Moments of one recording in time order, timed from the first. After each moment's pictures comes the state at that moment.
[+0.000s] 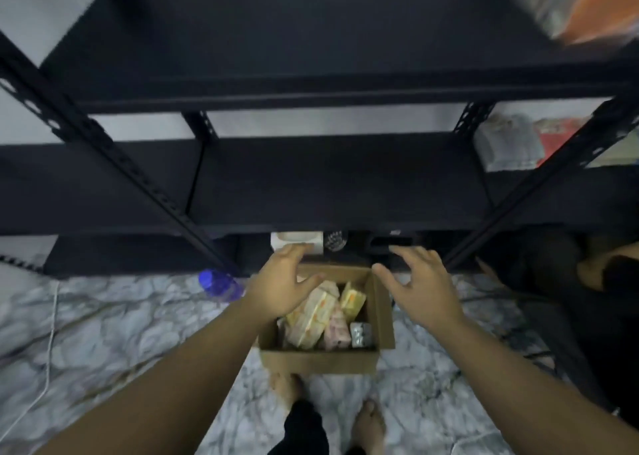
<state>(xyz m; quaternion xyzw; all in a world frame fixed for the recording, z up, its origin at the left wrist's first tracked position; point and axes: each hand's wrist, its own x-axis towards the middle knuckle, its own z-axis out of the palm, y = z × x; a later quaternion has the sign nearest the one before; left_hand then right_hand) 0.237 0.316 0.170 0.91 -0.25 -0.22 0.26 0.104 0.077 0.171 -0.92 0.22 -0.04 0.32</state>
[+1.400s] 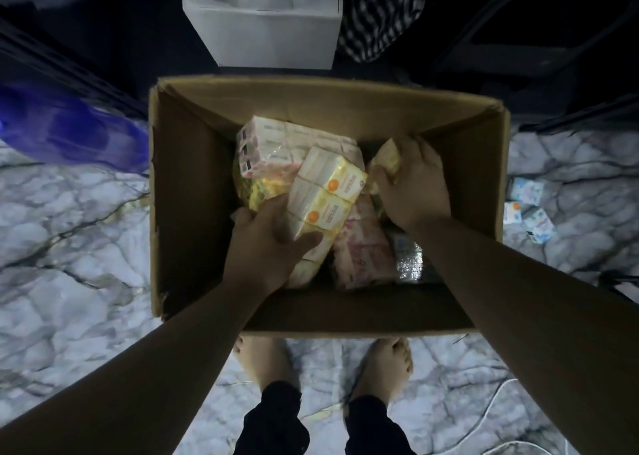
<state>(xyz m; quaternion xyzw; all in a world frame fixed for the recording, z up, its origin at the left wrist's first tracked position) 0.238 0.352 -0.360 0.89 0.01 -0.35 0.29 0.211 0.102 -0.397 -0.90 0.31 0.11 0.28</state>
